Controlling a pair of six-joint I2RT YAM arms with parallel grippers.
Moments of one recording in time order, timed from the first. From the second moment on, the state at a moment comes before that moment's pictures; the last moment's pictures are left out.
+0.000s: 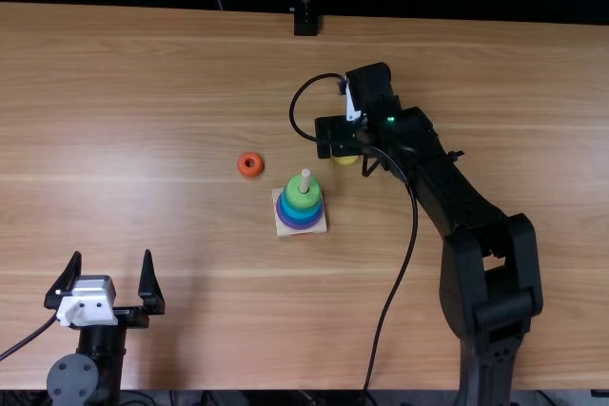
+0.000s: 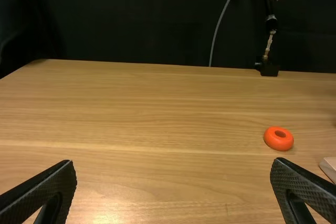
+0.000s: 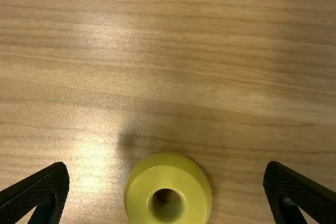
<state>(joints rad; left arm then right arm) -0.04 0.01 0.01 -0.05 -0.07 -0.08 0.31 2.20 1.70 -0.57 -0.03 0.15</state>
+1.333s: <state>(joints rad) -0.04 0.01 0.01 -0.05 -0.07 -0.08 0.31 2.33 1.92 -0.86 -0.03 0.16</state>
